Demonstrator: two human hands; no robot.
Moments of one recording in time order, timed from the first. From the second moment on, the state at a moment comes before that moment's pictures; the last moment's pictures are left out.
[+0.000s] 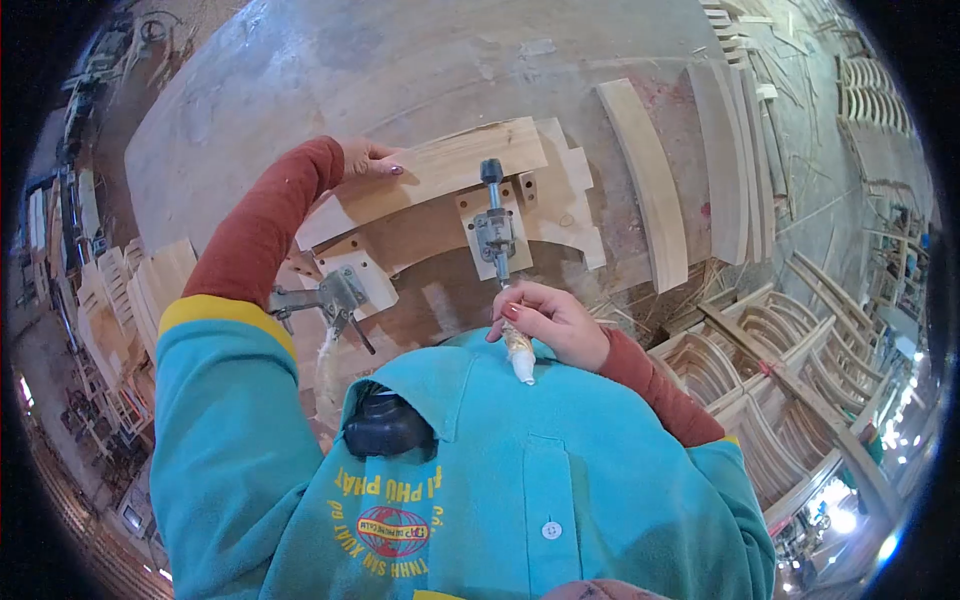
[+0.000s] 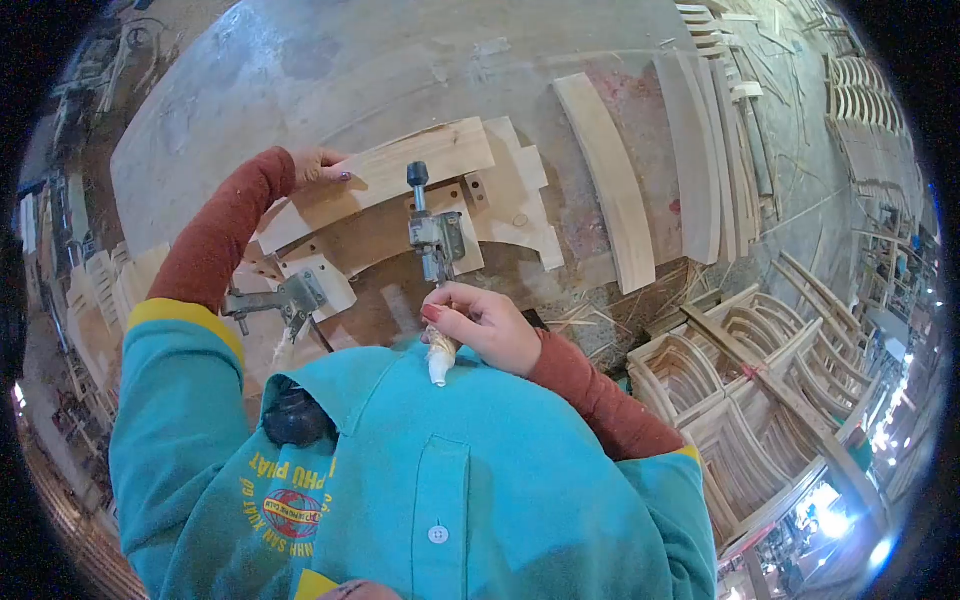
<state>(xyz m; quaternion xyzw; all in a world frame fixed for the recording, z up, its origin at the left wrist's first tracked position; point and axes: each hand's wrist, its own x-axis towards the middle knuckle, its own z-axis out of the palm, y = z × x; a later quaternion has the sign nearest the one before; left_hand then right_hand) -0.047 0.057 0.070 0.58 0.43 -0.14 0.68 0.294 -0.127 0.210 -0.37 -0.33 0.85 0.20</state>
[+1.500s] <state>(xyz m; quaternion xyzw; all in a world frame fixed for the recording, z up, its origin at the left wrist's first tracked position) -0.068 0.055 0.096 0.67 0.41 -0.25 0.57 0.292 -0.147 0.206 -0.44 -0.21 0.86 0.16</state>
